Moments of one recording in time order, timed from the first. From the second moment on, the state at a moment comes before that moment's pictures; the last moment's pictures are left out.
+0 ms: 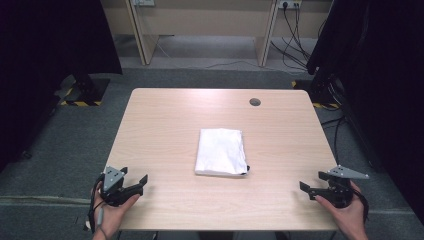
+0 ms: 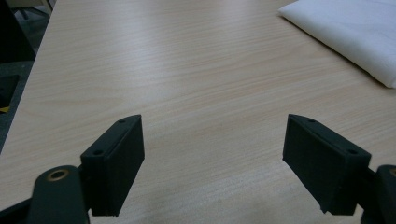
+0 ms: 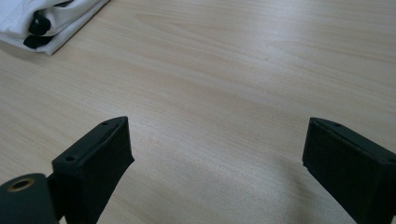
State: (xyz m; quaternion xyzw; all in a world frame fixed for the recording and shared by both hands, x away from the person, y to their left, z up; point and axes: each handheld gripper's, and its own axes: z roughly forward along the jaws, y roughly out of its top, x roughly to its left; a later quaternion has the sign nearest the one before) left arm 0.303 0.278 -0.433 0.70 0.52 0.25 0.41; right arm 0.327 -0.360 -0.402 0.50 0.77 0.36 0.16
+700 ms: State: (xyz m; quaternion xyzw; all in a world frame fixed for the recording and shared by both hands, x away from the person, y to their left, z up) left arm 0.302 0.275 -0.433 0.70 0.52 0.27 0.41; right arm 0.330 -0.356 -0.408 0.51 0.78 0.34 0.15
